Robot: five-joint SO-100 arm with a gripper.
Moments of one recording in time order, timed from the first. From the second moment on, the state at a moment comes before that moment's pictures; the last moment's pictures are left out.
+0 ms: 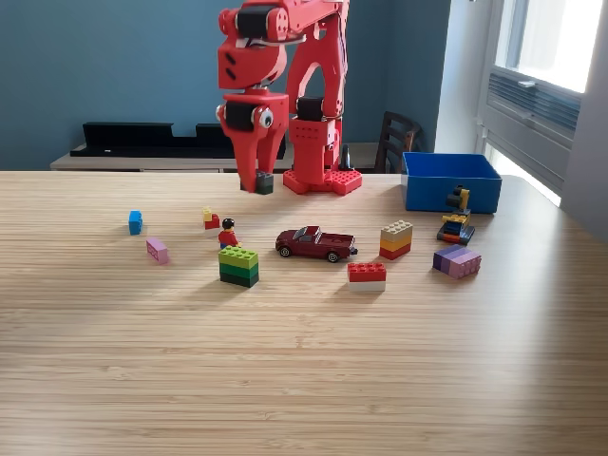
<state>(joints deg) 19.8 112.6 108.0 80.0 9.6</state>
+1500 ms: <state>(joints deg) -79.1 111.7 102.3 88.2 16.5</state>
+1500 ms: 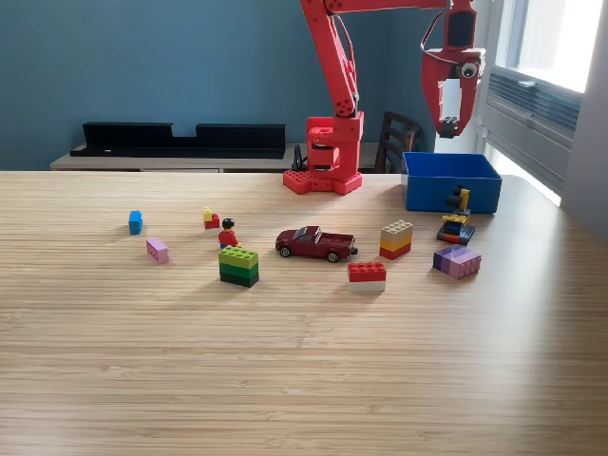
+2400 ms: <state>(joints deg) -79.6 90.0 94.2 88.4 10.4</state>
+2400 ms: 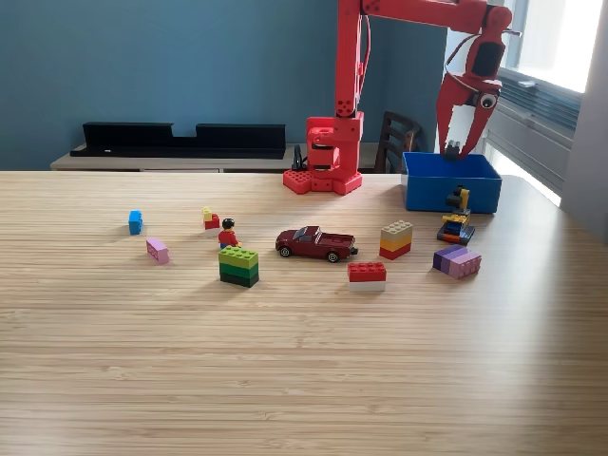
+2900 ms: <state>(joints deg) -77.0 88.9 86.4 94.5 8.1</state>
